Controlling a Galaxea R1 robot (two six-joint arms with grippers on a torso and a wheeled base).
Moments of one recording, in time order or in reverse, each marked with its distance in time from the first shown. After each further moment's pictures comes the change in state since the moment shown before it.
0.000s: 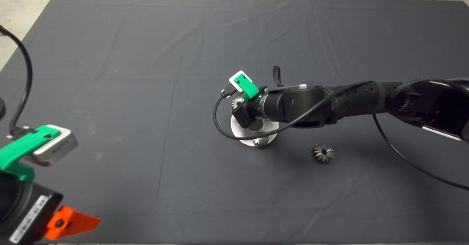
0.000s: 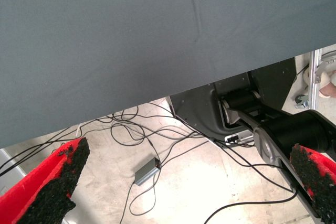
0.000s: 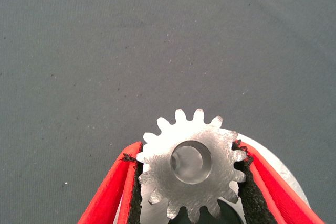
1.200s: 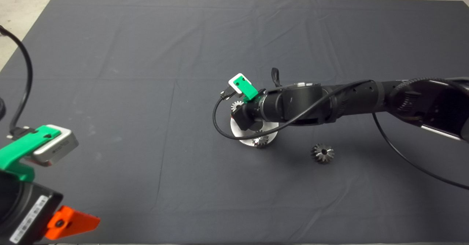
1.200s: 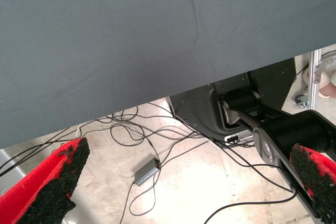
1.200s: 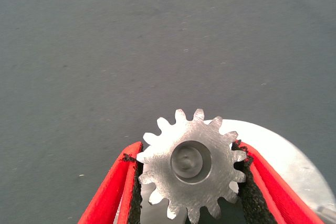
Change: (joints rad) left arm 0.000 0.000 0.000 0.000 -0.002 0.000; right arm 0.002 0.013 -0.015 0.060 0.014 0.000
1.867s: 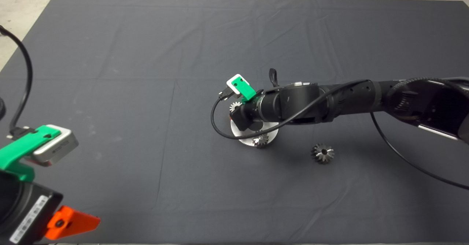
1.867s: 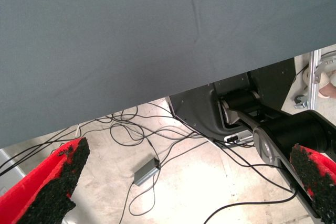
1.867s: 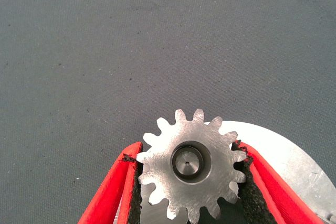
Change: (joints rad) left arm 0.000 -0.001 0.000 0.000 0.000 0.000; right arm -0.001 0.006 -0.029 0.020 0.009 -0.014
